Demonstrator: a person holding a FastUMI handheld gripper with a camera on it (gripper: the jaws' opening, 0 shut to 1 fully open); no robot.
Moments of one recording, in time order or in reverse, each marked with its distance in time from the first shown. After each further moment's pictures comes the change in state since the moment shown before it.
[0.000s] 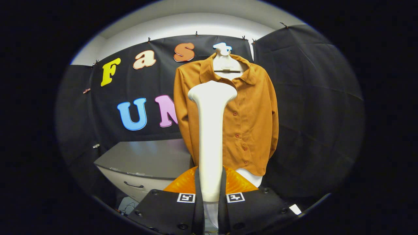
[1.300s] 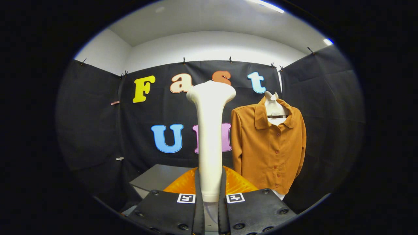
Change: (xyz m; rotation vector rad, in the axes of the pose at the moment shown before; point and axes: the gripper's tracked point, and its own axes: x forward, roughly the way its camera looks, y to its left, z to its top) arm -0.071 0.174 0.093 -0.061 -0.196 0.182
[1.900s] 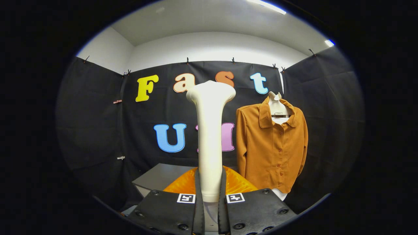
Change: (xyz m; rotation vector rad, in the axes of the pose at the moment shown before) arm -0.007 0.019 -0.007 -0.007 -0.008 0.001
